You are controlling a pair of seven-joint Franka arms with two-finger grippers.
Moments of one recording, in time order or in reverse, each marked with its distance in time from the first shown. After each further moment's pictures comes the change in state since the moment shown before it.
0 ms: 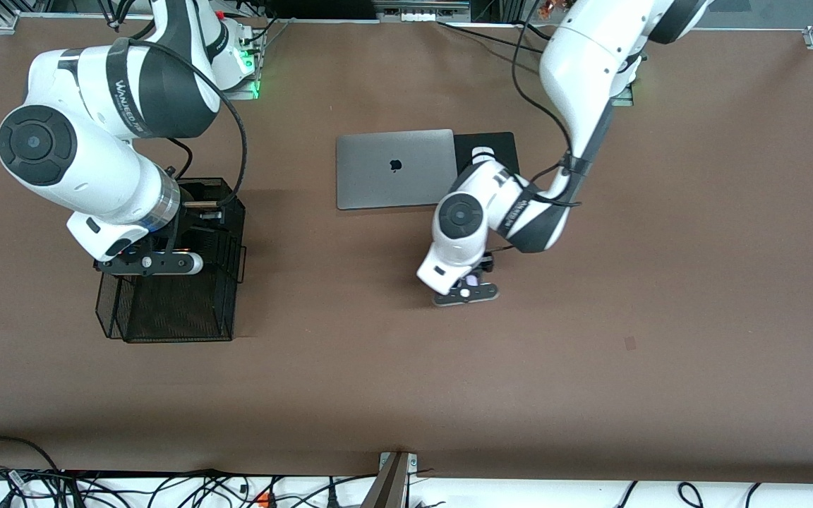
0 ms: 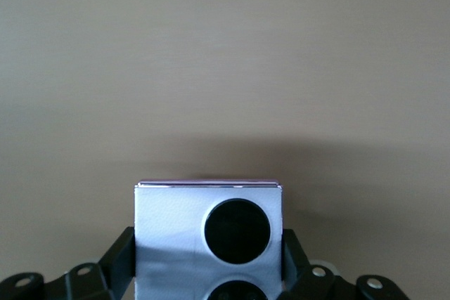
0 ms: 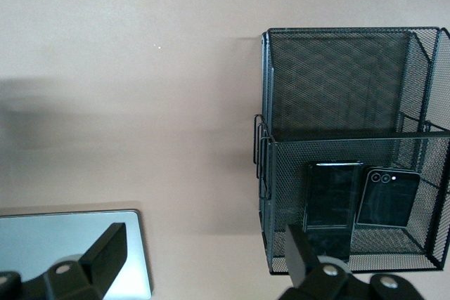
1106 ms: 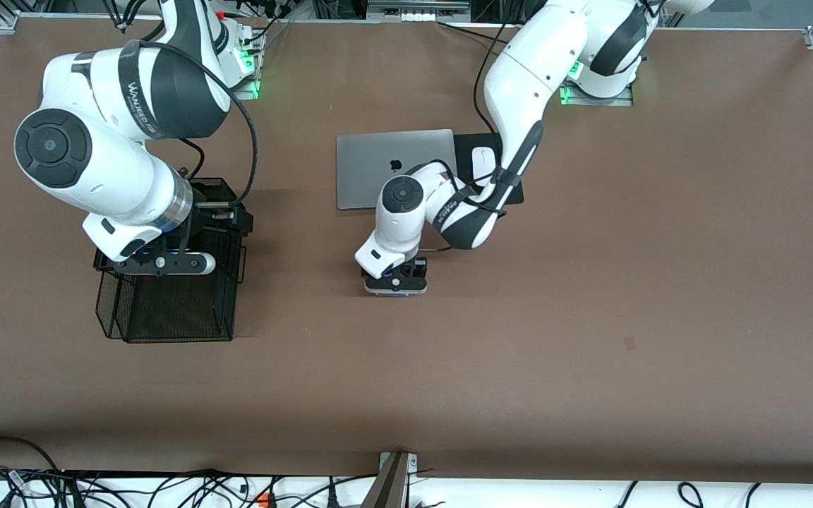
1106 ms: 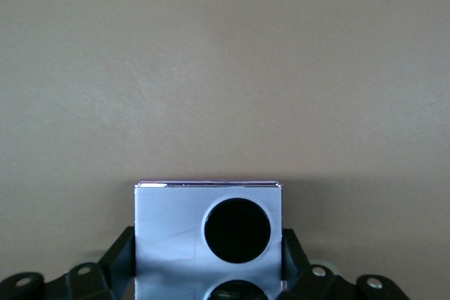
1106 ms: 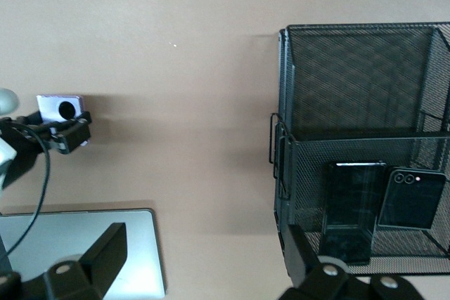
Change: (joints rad) left arm -0.141 0.204 0.021 0.159 -0.001 0.256 -0.038; right arm 0.006 0.010 0.013 0.003 0.033 0.013 0.013
